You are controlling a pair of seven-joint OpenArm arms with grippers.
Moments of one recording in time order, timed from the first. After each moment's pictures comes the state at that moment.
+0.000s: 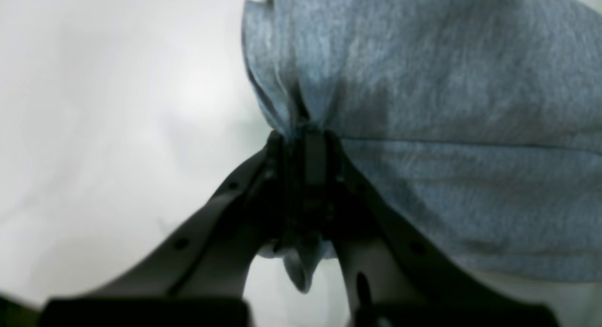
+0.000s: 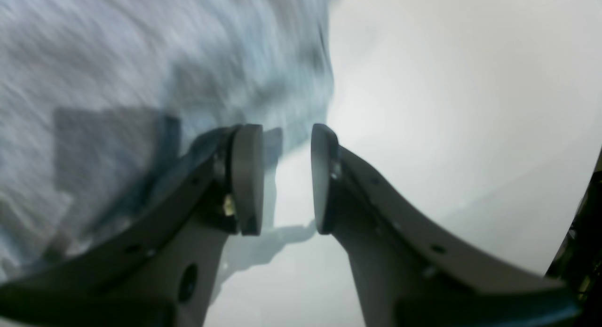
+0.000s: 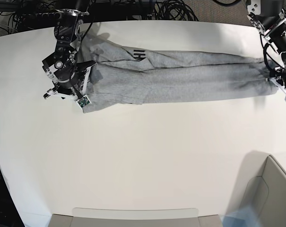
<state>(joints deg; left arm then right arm) -10.4 -30.6 -42.2 59.7 -11.1 -33.5 76.7 -5.8 -2.9 11.5 106.5 -21.8 44.1 -58.8</state>
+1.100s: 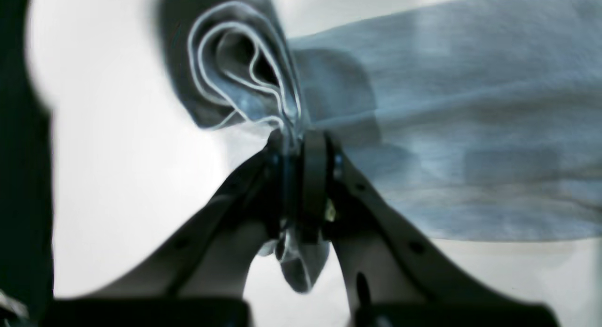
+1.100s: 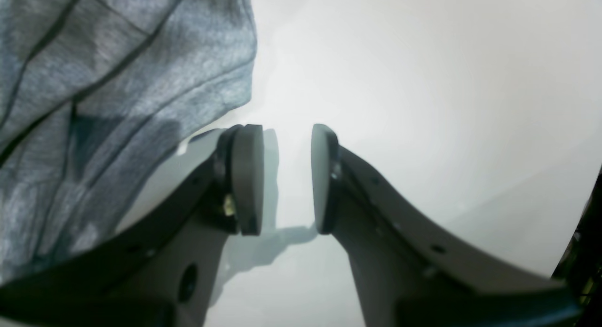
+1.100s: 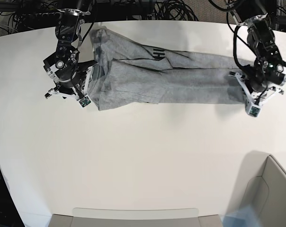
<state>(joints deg) 3.3 -13.8 -24.4 107.9 -11.3 -33.7 78.2 -5.9 -3.7 11.4 106.5 -21.8 44.1 -58.8</state>
